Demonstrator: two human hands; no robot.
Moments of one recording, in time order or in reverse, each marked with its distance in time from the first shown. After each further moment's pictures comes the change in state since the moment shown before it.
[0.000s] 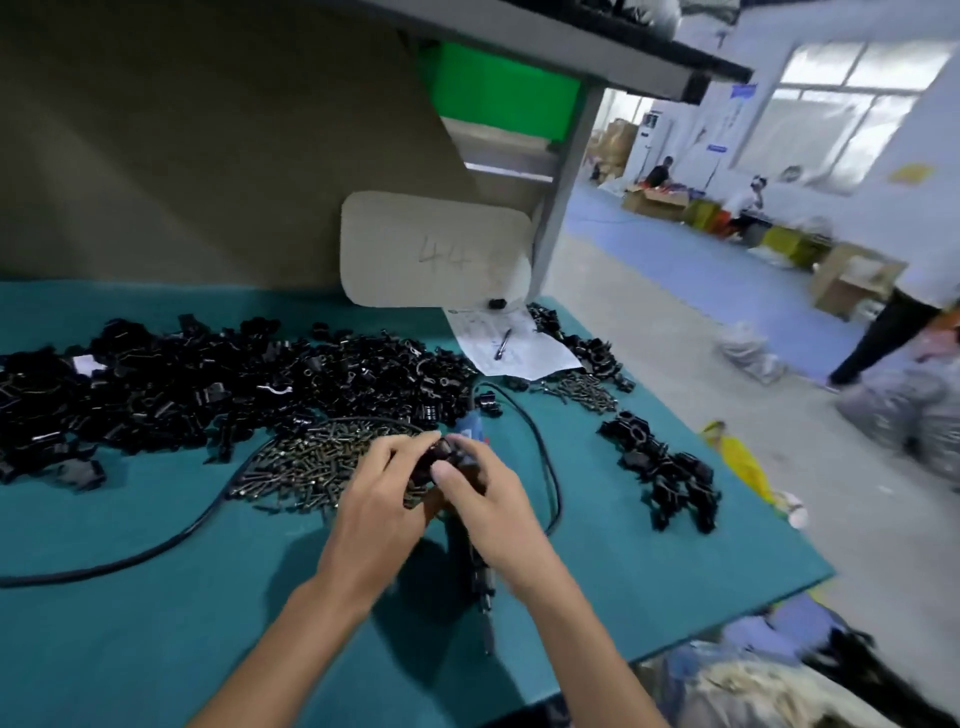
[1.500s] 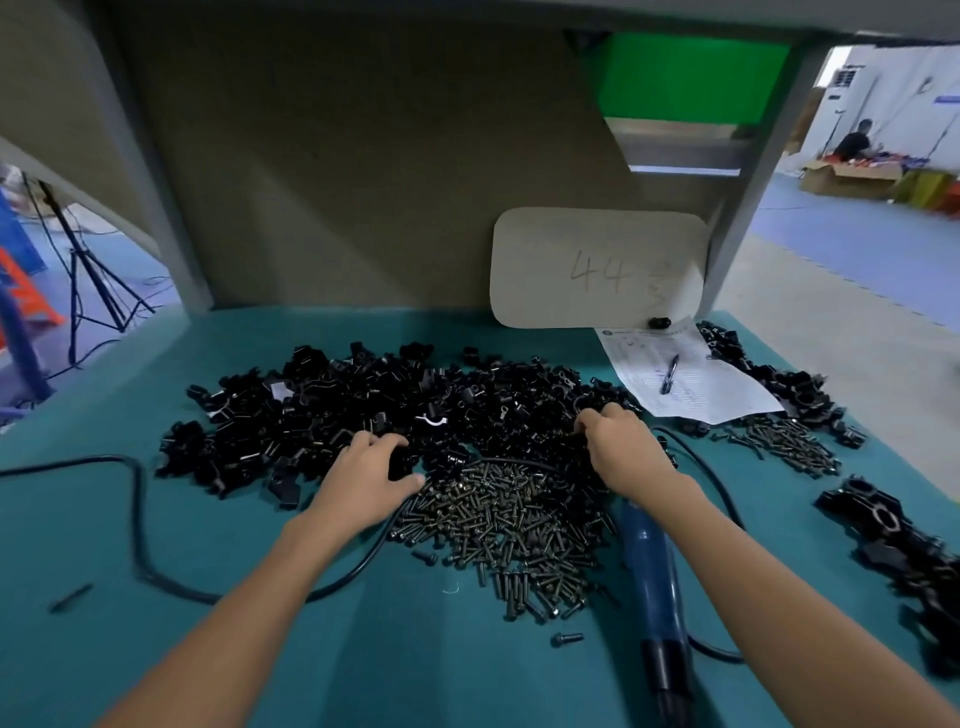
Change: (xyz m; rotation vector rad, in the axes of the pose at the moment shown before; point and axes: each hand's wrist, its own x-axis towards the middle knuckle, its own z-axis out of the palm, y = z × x) left_hand 0.070 -0.168 -0.112 0.472 -0.425 -0.649; right_hand 0.205 0.041 0.021 -1.147 -0.182 -0.241
